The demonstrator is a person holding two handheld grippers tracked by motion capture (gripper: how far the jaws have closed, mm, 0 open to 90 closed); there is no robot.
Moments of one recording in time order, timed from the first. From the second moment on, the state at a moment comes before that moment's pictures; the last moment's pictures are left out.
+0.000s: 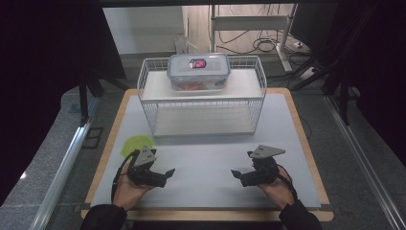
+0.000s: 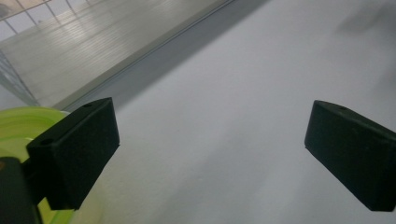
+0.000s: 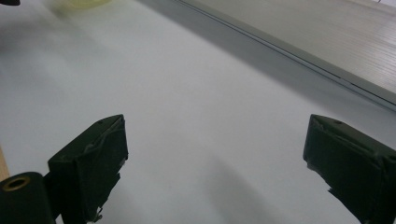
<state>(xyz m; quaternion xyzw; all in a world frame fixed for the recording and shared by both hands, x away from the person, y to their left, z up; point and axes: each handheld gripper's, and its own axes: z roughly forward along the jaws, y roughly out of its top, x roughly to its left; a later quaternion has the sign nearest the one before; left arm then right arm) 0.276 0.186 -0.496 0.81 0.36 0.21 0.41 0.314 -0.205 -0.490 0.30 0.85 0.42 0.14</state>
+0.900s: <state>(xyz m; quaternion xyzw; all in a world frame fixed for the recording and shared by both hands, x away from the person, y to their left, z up) 0.325 0.294 -0.488 0.74 0.49 0.21 0.41 0.317 -0.199 -0.501 0.29 0.86 0.39 0.12</state>
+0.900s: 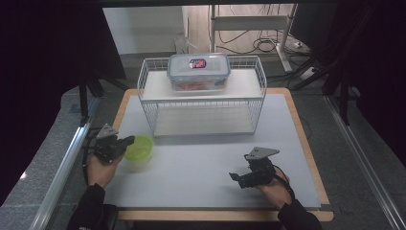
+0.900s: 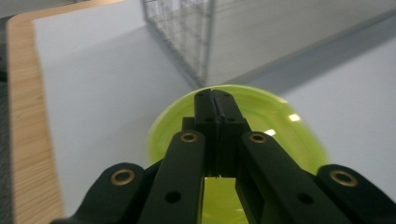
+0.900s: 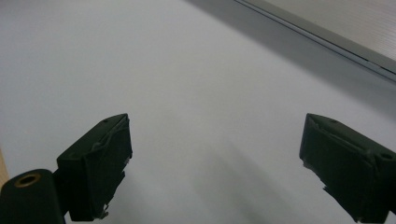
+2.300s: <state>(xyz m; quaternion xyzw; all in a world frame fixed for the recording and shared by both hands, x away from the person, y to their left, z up) 0.330 0.309 -0.513 0.73 0.54 0.19 0.36 0.316 -0.198 -0.503 0.29 0.87 0.38 0.12</state>
